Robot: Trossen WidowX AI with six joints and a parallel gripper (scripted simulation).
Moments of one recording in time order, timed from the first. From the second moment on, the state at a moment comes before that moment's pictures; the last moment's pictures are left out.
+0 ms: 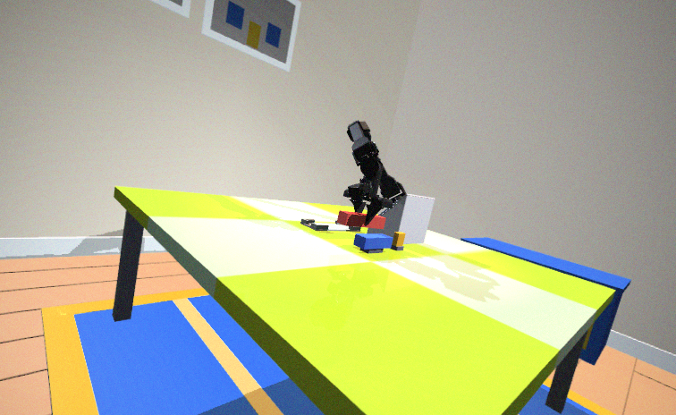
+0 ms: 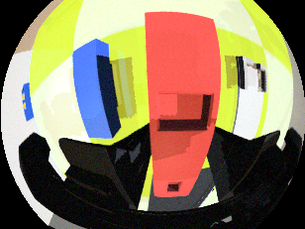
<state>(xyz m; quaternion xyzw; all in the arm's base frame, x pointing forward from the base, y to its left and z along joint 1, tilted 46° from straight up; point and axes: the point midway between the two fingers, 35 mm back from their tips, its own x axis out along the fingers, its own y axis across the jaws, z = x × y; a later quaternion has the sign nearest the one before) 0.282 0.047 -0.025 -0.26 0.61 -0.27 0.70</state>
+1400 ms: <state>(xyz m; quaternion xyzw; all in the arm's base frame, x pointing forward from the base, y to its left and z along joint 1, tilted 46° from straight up) 0.270 0.049 0.050 -0.27 0.63 -0.26 0.68</state>
